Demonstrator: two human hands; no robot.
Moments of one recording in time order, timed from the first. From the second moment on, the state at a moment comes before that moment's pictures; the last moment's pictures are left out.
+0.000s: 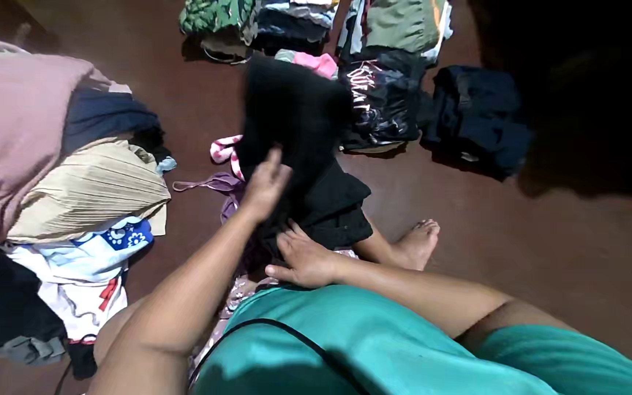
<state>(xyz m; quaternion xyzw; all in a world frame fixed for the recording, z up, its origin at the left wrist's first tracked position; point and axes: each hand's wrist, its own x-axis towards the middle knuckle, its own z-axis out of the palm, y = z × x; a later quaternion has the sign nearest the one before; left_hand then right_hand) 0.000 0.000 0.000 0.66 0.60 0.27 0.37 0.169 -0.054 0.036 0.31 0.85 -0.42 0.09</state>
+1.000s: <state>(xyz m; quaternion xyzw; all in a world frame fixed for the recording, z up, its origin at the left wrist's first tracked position) 0.067 0.016 0.199 0.85 0.47 0.25 -0.02 0.231 0.057 0.112 0.15 0.42 -0.68 -0.58</state>
